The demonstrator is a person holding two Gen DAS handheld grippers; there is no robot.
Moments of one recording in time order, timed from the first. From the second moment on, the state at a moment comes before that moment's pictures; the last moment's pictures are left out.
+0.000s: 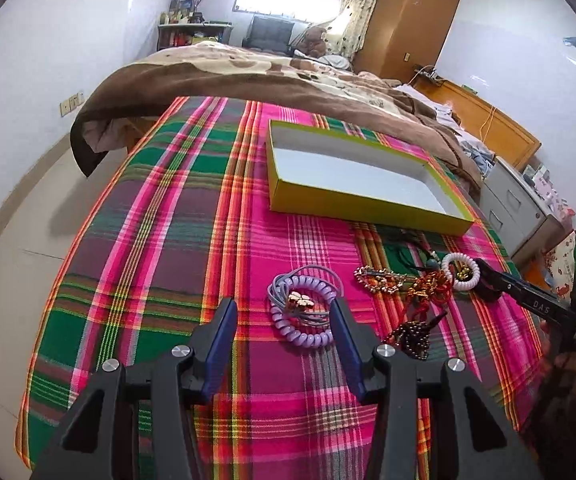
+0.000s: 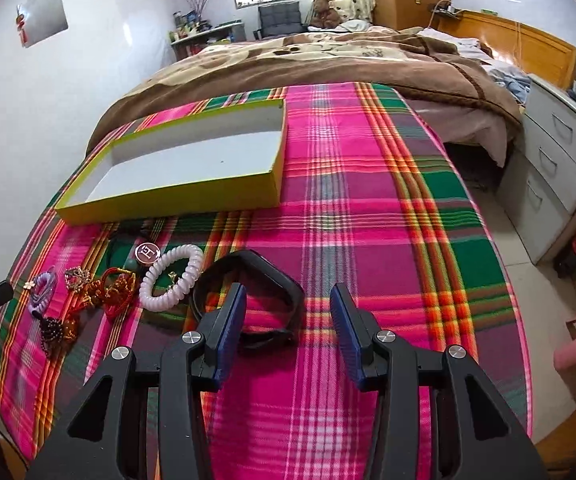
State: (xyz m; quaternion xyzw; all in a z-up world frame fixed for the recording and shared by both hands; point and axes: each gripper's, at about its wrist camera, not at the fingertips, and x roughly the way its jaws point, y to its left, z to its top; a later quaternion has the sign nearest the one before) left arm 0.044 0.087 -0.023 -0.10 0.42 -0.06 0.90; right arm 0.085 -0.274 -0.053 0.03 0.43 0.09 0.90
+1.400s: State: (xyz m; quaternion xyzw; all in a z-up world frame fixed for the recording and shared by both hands) left arm 0.069 0.064 -0.032 -0.02 0.42 -0.05 0.91; right arm 0.073 -0.281 -0.043 0.06 0.42 0.08 0.90
